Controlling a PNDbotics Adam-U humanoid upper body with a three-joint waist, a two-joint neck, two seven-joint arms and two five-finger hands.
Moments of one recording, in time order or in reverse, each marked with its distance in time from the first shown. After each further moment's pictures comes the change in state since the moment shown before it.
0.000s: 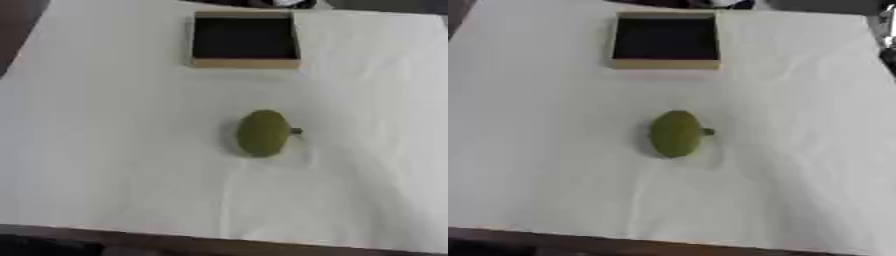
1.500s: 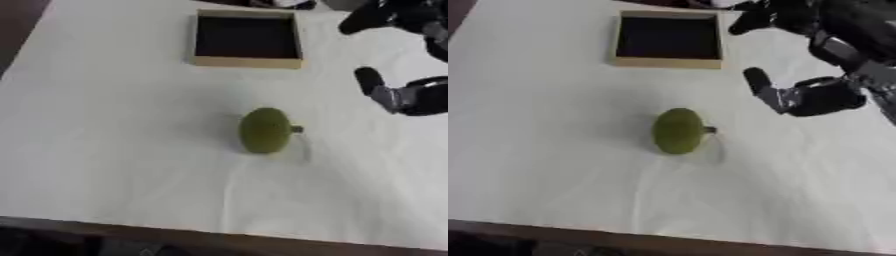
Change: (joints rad) left arm 0.002 0.002 -0.008 0.000 -0.003 0.007 -0.017; right arm -0.176 -0.431 0.450 -0.001 0.278 -0.144 0.330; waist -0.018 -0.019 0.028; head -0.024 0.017
